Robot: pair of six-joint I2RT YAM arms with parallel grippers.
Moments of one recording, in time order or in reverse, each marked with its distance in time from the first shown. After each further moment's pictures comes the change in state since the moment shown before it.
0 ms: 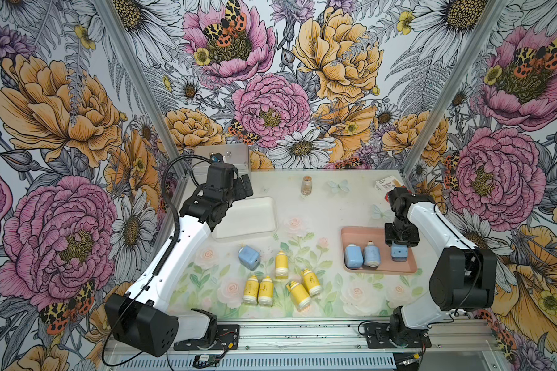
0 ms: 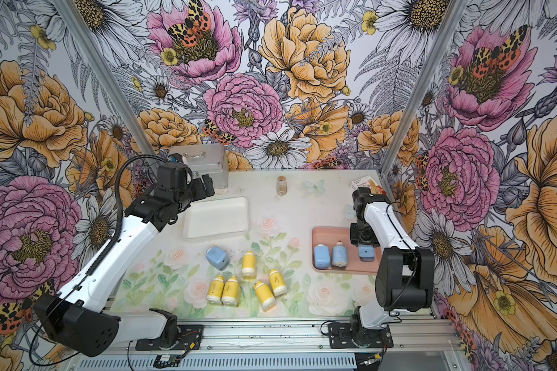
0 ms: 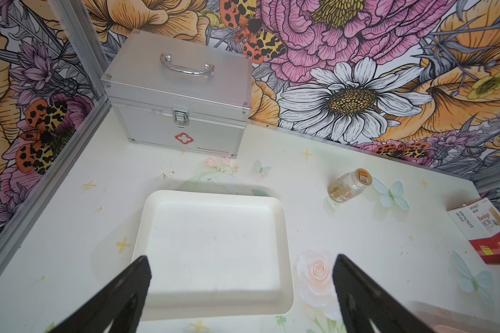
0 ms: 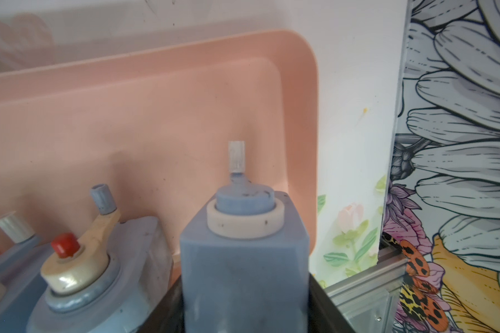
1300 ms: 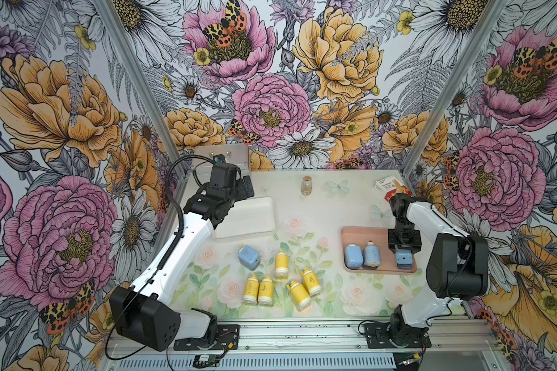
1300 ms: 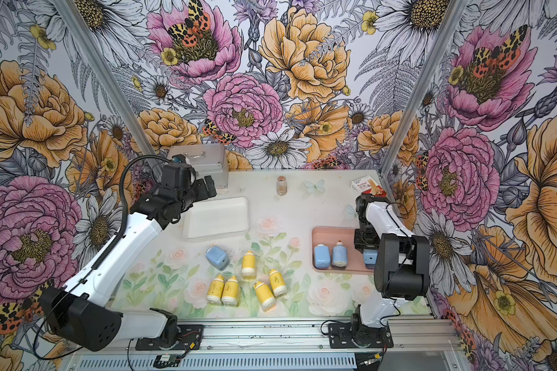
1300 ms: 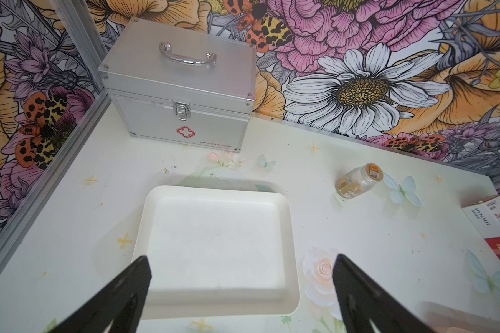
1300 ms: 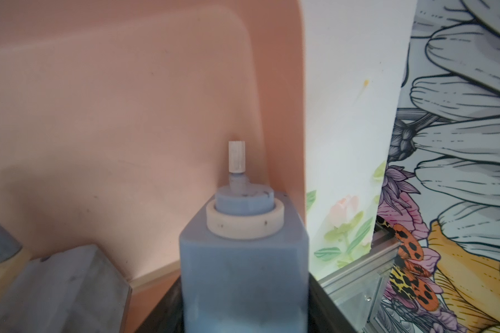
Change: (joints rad) left arm -0.003 0.031 0.002 -0.004 -0.007 0.000; right arm -0.067 0.101 -0.032 0.015 0.046 0.002
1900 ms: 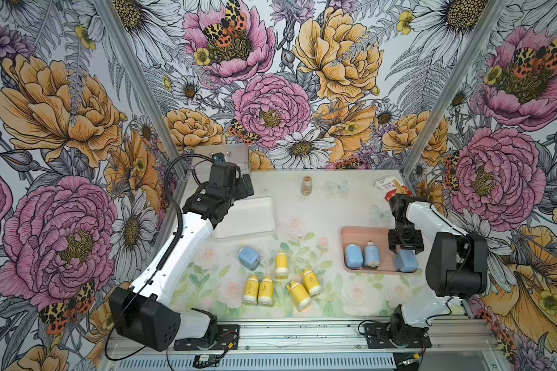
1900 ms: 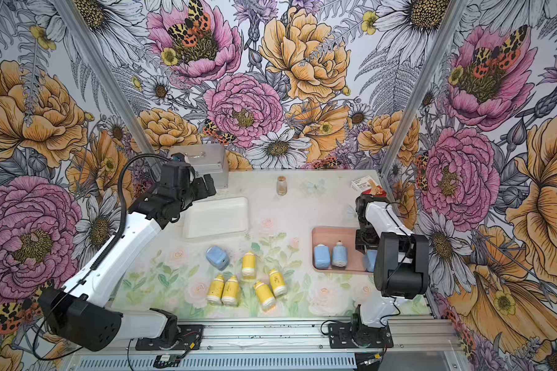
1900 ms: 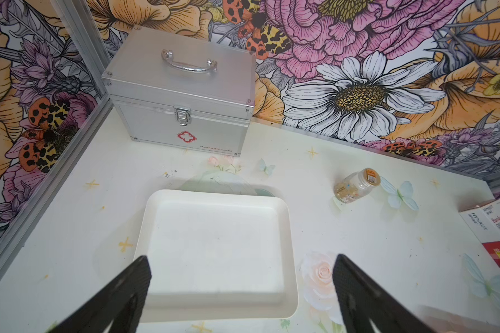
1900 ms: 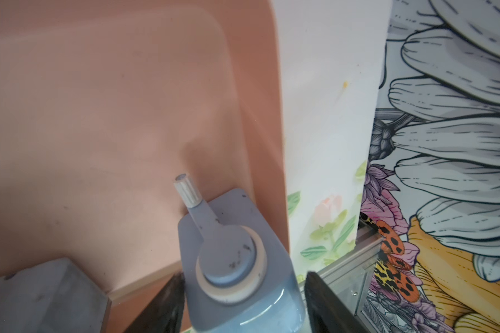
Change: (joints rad) left arm 0.000 -0.001 0.014 -0.002 -0.010 0.000; right arm 0.000 0.012 0.000 -0.004 0.060 0.002
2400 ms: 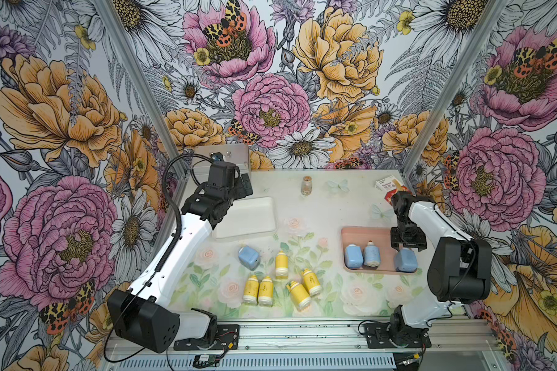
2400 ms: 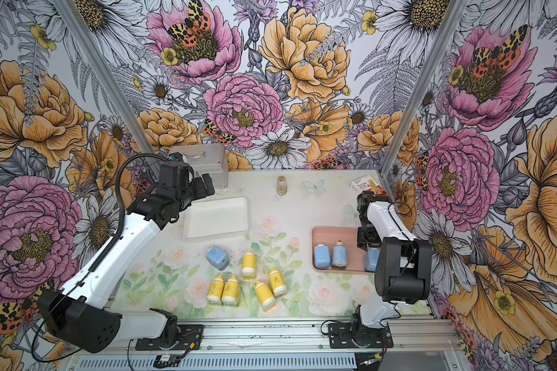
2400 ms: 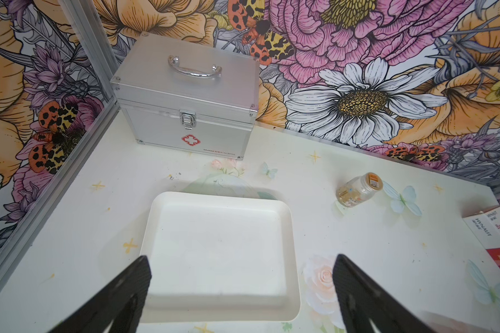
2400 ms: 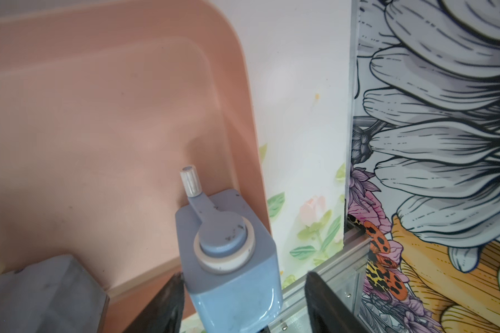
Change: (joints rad) left arm 0.000 -0.011 0.000 0.000 -0.016 0.000; right arm 0.006 -0.051 0.016 -0.003 0.024 0.000
